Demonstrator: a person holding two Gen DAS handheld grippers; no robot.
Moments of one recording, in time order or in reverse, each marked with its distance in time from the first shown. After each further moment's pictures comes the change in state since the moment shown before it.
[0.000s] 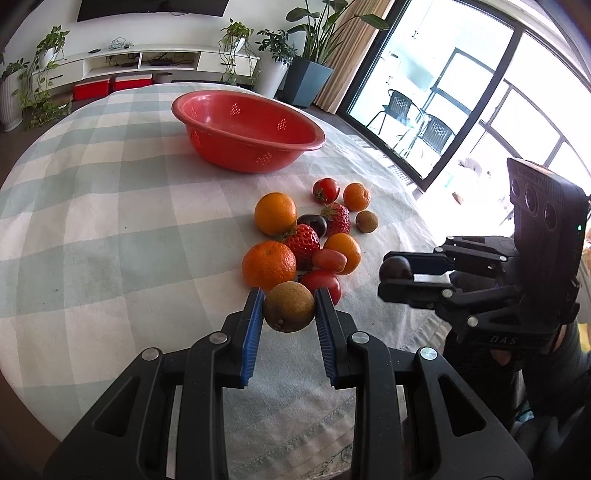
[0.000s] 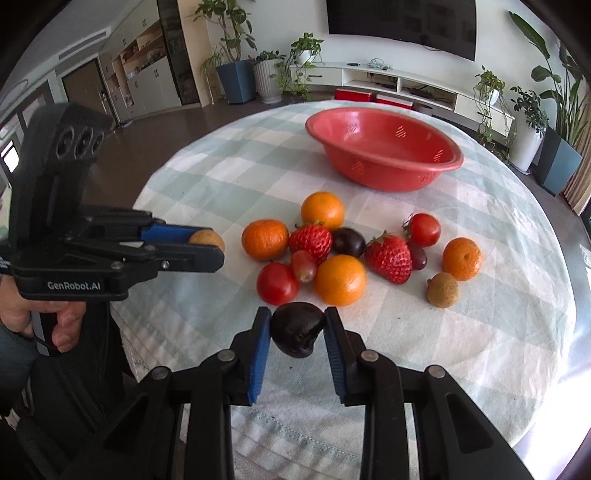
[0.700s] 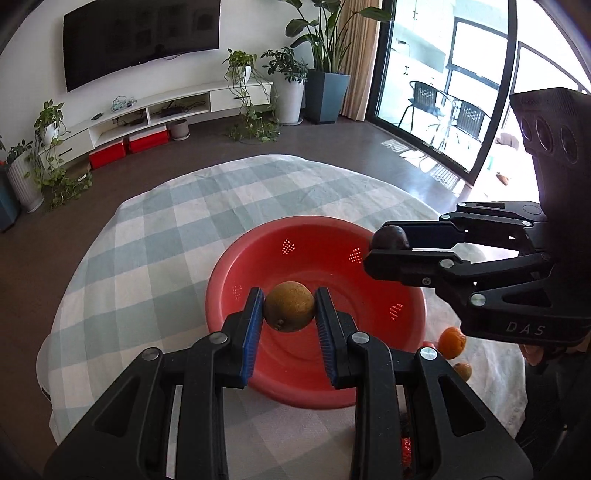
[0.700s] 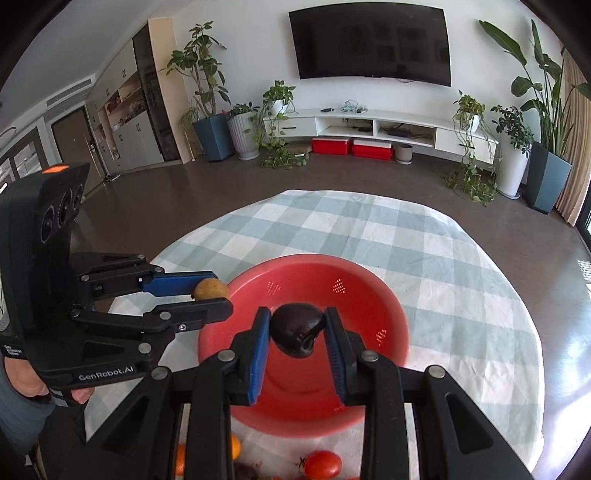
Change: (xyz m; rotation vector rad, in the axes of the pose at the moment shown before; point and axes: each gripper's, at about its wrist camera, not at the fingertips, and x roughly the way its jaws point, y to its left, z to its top) left arm 0.066 0.024 0.212 0.181 -0.020 0.231; right arm 0.062 -0.099 0.185 0.037 -0.103 -0.026
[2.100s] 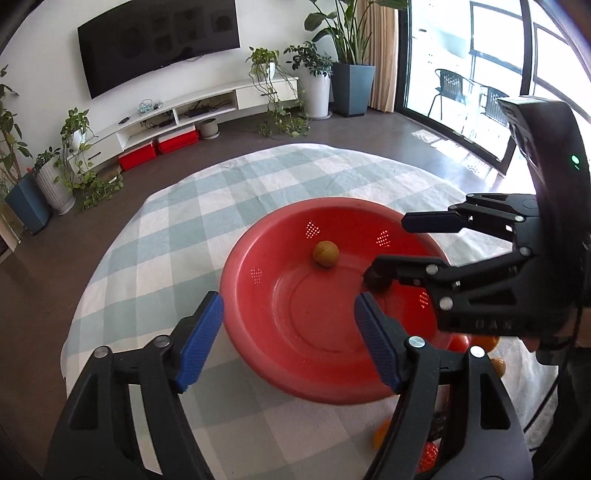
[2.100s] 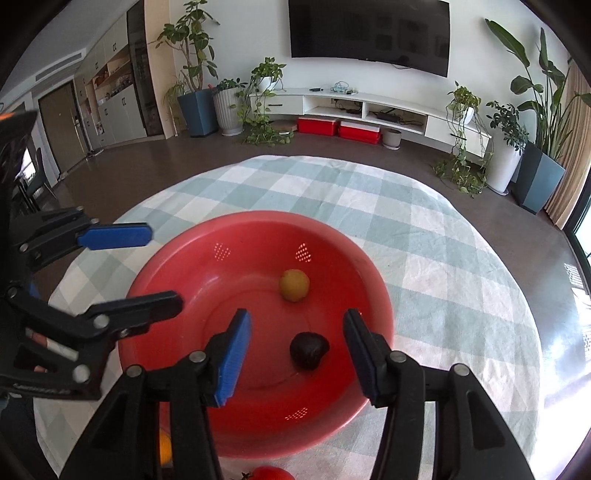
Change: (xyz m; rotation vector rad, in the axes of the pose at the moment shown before) left arm 0.006 -0.015 -0.033 0.009 -0.010 0.155; right arm 0.022 -0.023 -0.030 -0.010 0.009 -0.073
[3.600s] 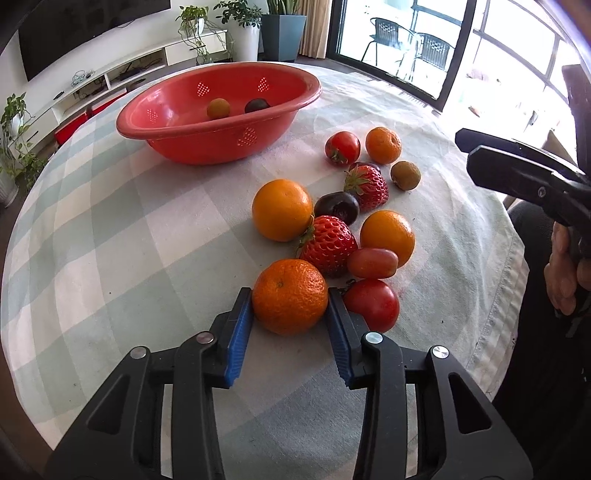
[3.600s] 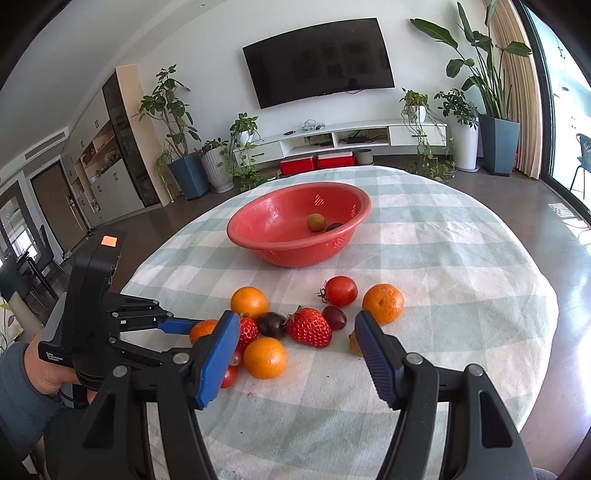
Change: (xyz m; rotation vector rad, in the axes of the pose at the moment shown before) left arm -0.023 -0.052 -0.145 0.118 0.206 -0.247; right arm -0.125 0.060 -0.150 0.206 -0.161 0.016
